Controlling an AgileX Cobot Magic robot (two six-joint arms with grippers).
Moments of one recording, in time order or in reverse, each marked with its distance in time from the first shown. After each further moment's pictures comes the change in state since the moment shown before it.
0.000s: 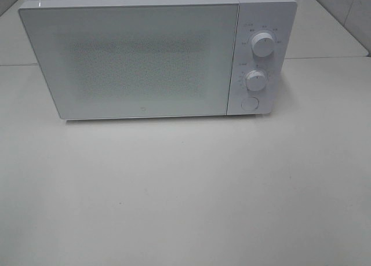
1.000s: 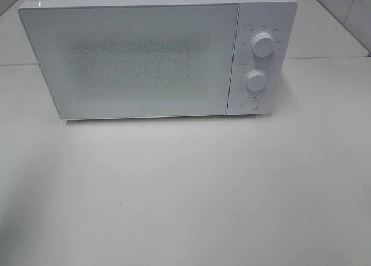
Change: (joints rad) left arm 0.000 0.871 -0.316 0.067 0.104 -0.008; right arm 0.000 0.000 0.000 0.000 0.000 0.000
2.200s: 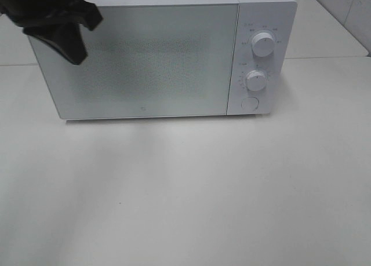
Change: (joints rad) left arm -0.237 0.816 -0.689 -0.140 -0.005 0.156; right arm 0.000 0.000 0.000 0.000 0.000 0.000
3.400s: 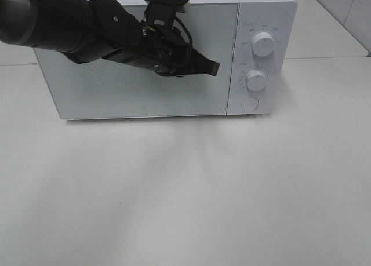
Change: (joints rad) left arm -0.248 0.367 0.126 -0.477 -1.125 0.411; right arm 0.000 0.000 0.000 0.000 0.000 0.000
